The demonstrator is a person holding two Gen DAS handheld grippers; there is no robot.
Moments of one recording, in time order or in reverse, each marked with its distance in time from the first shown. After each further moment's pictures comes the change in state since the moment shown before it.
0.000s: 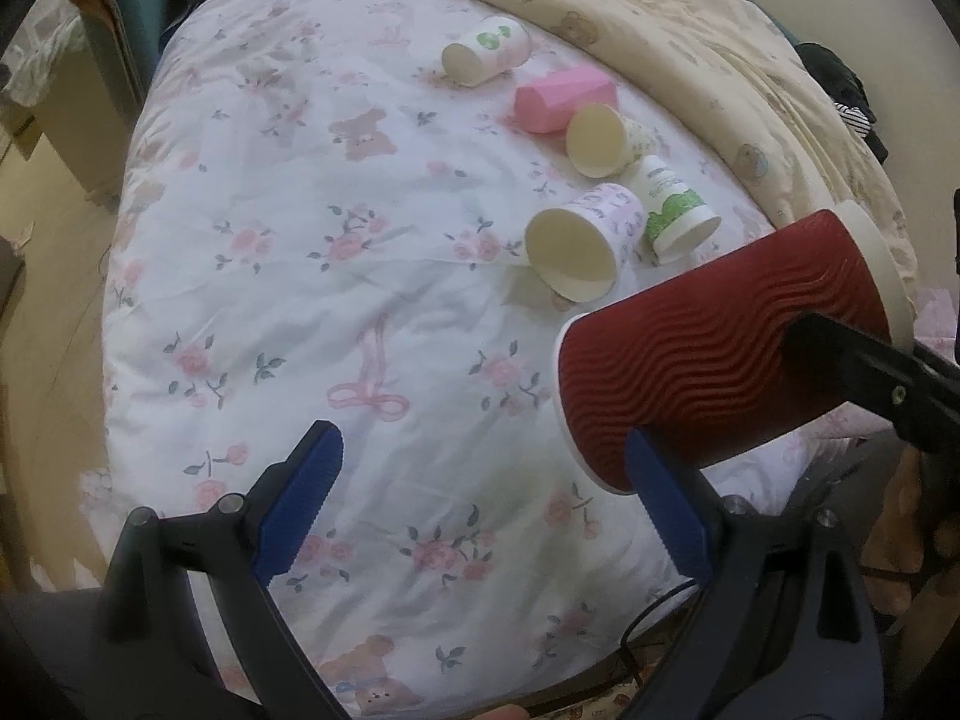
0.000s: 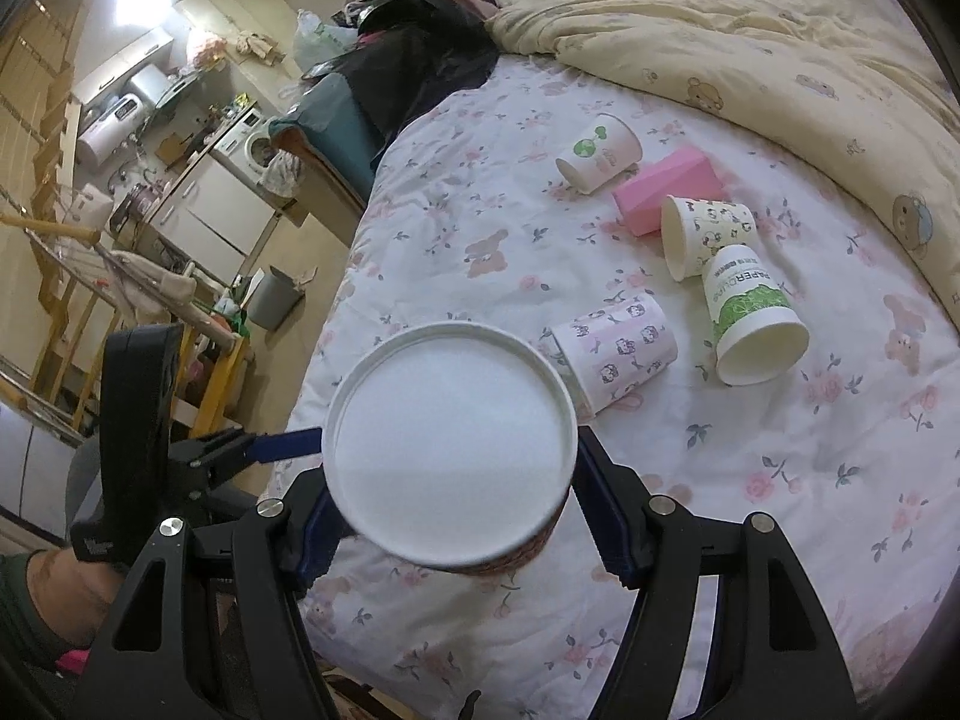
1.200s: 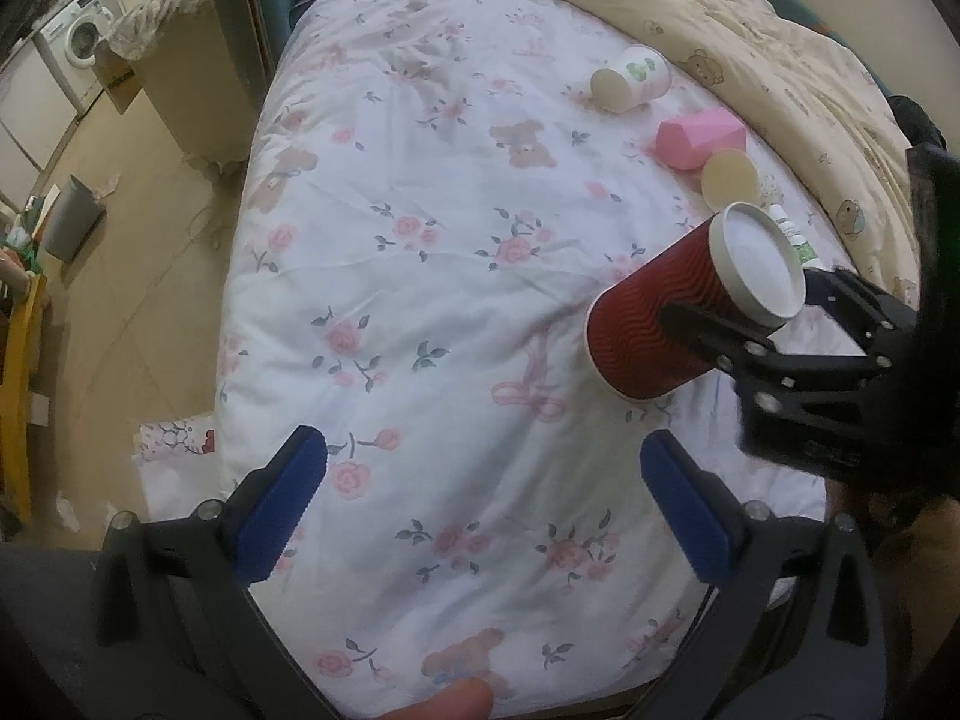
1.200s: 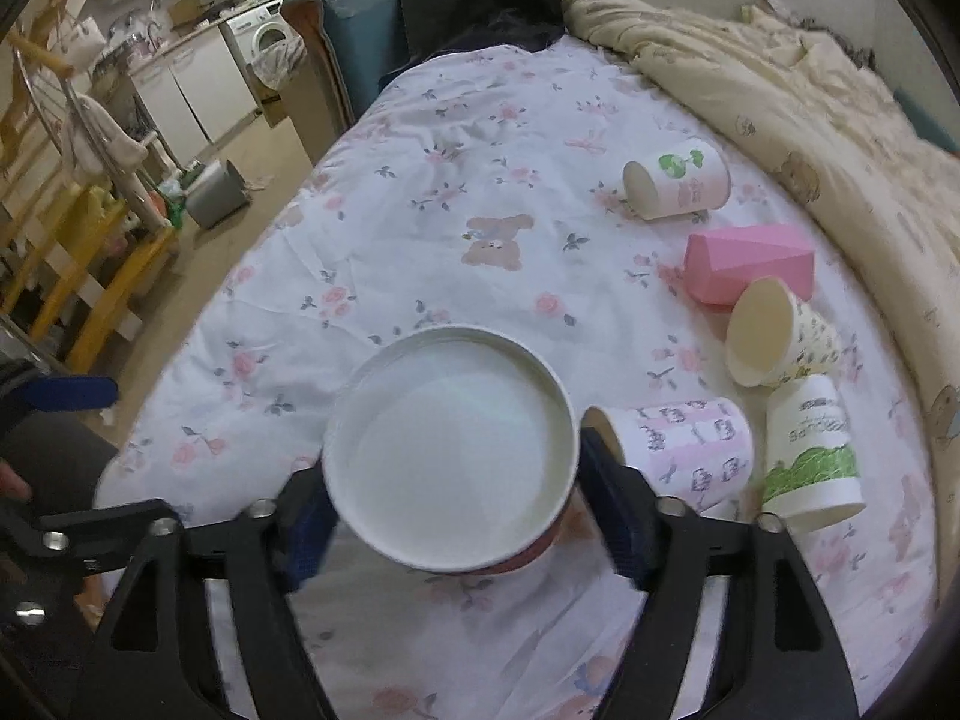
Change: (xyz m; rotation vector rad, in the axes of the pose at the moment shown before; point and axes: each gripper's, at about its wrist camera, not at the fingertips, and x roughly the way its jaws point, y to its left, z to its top) left arm -0.017 0.059 -0.007 -0.141 -0.039 0.186; right arm 0.111 0.033 0.029 -0.299 0.083 -0.188
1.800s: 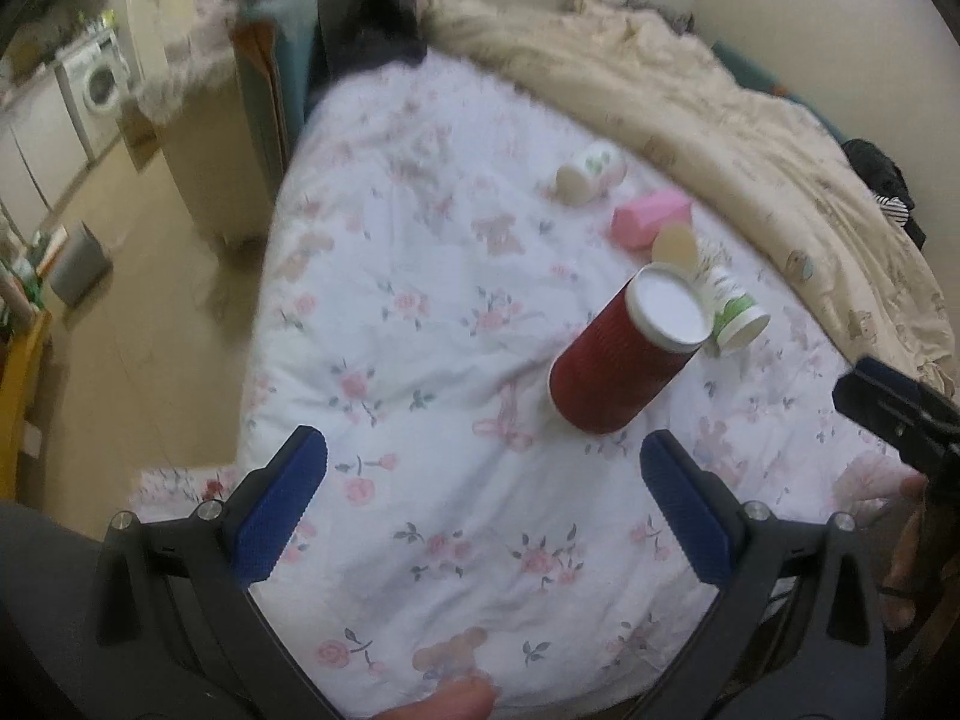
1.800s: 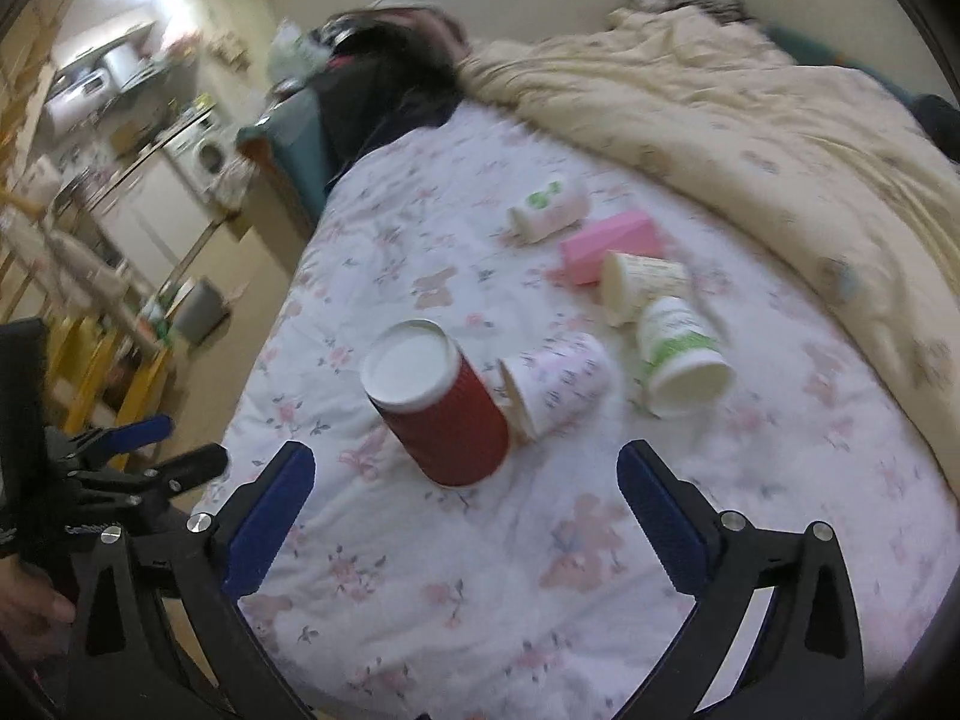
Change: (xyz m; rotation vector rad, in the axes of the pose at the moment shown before) left arm -0.067 -0.007 -0.035 0.015 -0.276 -0.033; right arm -0.139 -0.011 -0.064 0.266 -0.193 -0.085
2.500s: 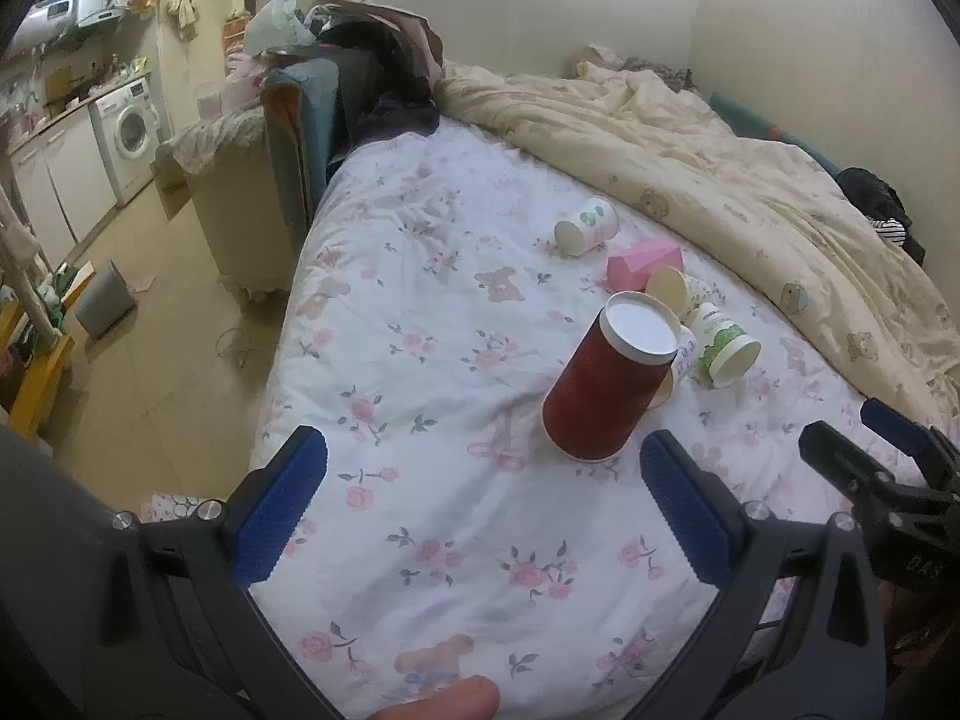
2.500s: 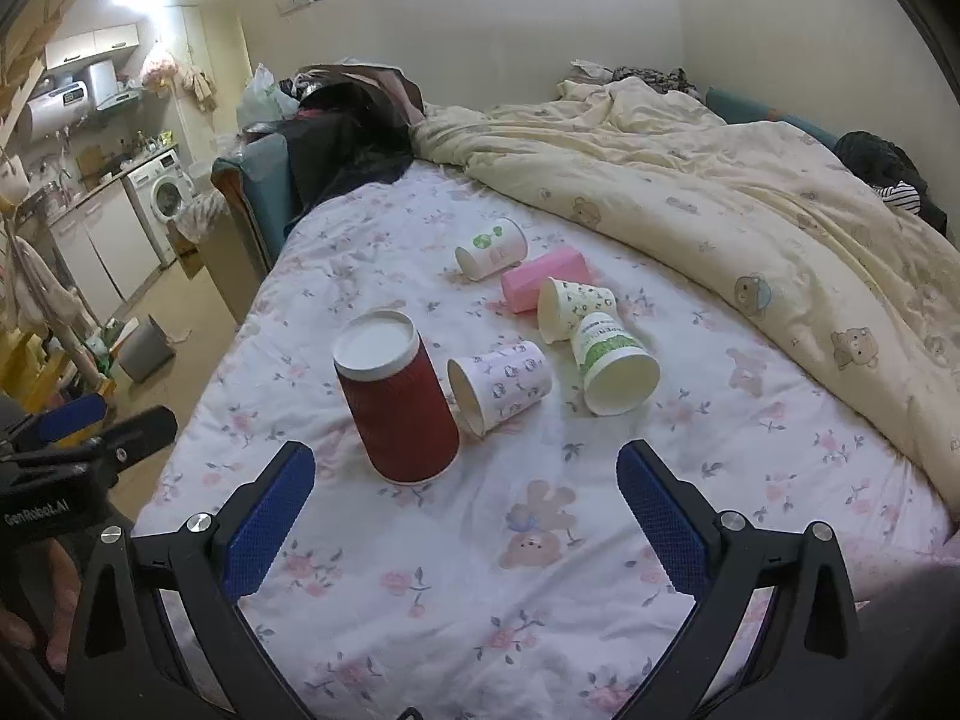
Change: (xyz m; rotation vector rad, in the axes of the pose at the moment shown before) left arm -0.023 -0.015 -0.029 -0.001 -0.154 0.050; right arm -0.018 0.014 -0.044 -0.032 -0.161 -0.143
